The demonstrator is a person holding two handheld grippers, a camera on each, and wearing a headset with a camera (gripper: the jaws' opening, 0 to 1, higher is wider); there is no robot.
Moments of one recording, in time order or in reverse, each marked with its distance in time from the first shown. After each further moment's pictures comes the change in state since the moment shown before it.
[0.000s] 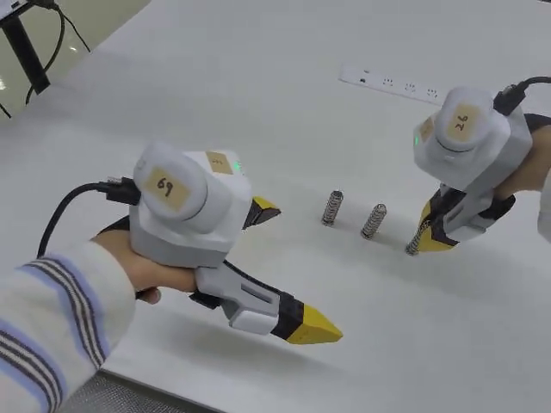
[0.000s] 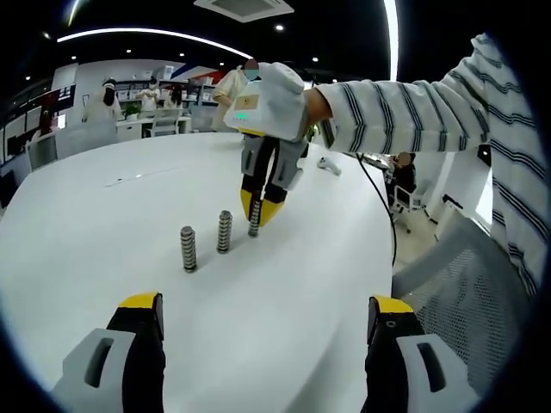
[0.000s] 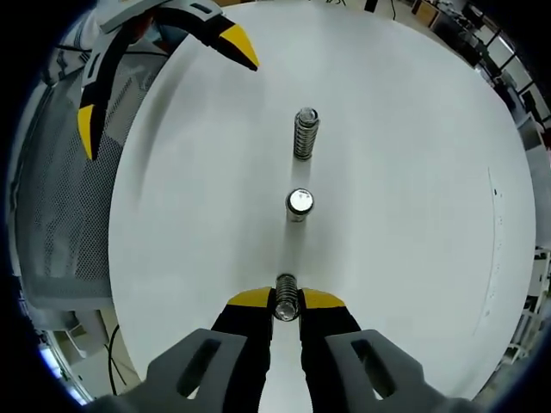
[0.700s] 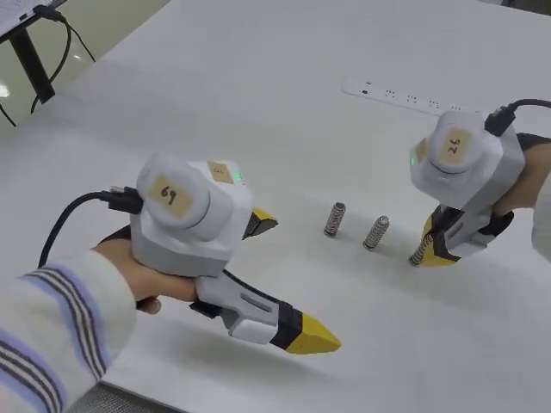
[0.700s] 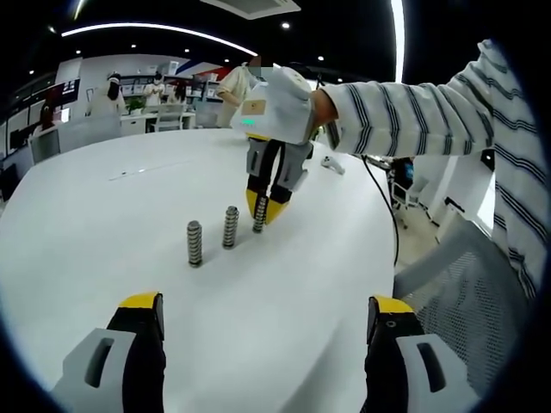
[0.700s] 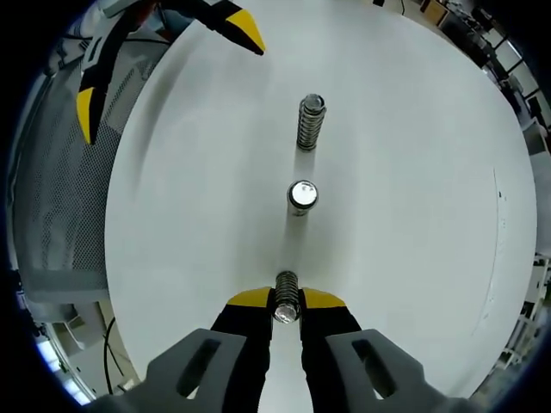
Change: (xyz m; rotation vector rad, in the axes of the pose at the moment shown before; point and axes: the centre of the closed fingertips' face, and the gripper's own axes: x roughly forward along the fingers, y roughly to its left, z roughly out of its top) left arm -0.002 0.007 -0.004 -0.024 0.014 0.011; right arm 0.005 -0.001 -0.004 -0.027 0.042 0.004
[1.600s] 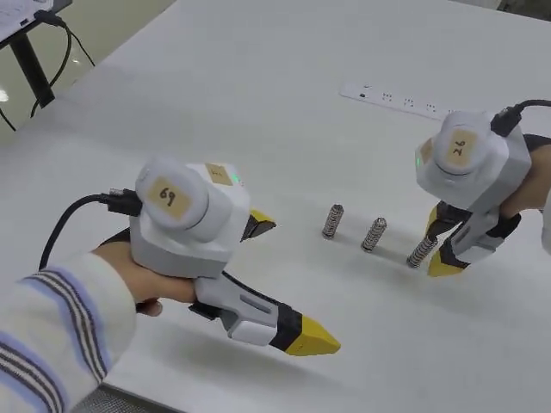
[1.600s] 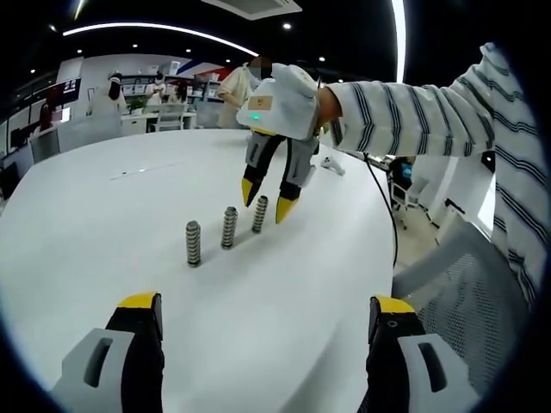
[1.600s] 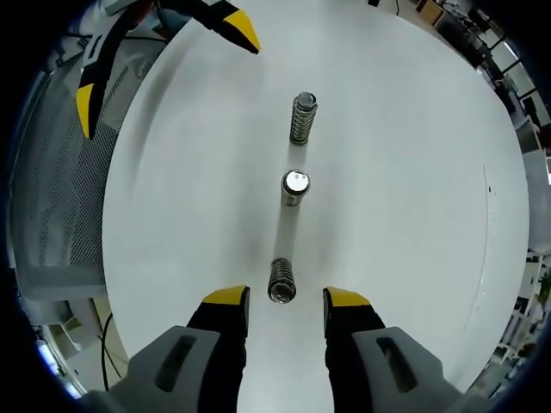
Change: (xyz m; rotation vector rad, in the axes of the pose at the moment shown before) left arm -0.001 -0.003 0.000 -0.006 -0.002 0.000; right arm -0.013 -0.003 -0.007 0.005 0.011 -0.047
